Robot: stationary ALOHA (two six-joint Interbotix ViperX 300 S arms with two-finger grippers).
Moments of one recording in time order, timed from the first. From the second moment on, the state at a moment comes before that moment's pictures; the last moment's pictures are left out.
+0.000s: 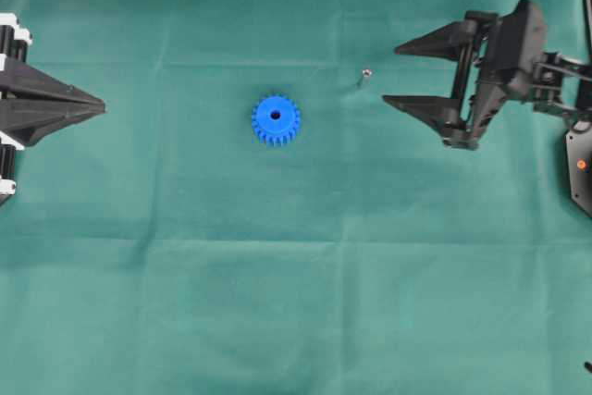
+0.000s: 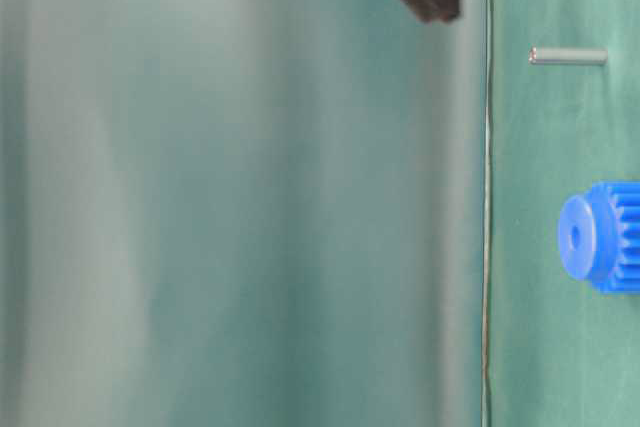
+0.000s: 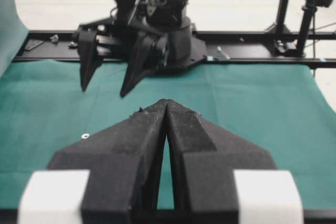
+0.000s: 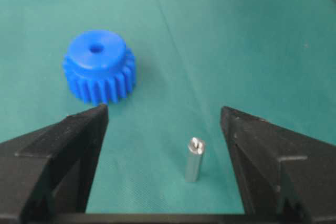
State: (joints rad) left arm 0.00 -0.97 1.17 0.01 -0.23 0.00; right arm -0.25 -0.21 1.18 0.02 -0.66 -0.04
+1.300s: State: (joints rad) left arm 0.00 -0.97 1.17 0.01 -0.22 0.00; right arm -0.29 0.13 1.08 0.09 -0.78 -0.04
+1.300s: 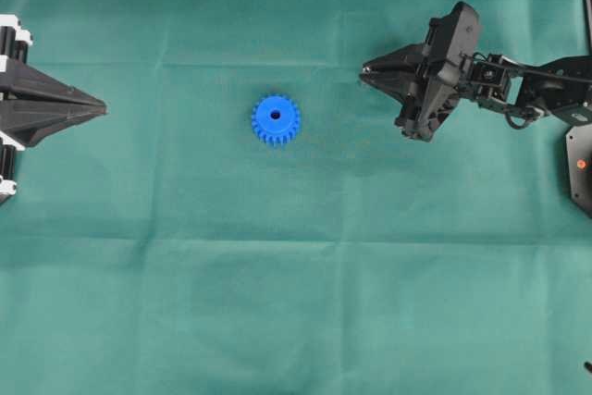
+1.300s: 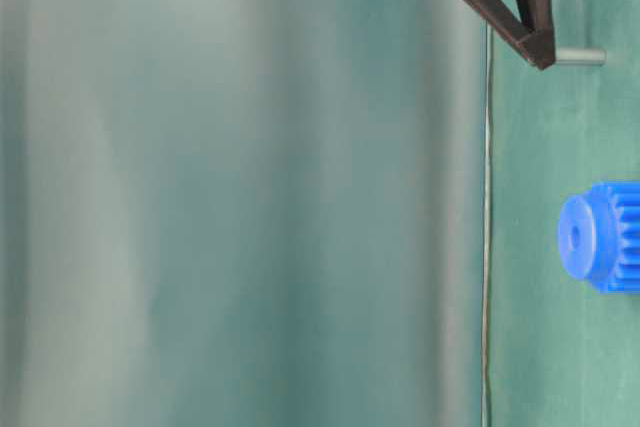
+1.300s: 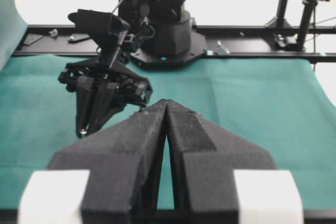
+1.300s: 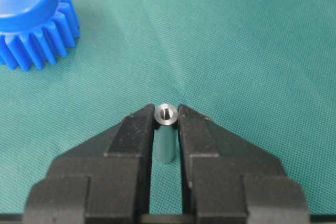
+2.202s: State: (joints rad) left arm 0.00 -0.97 1.17 0.01 -0.22 0.00; right arm -0.29 -0.13 1.04 0.09 -0.48 -0.04
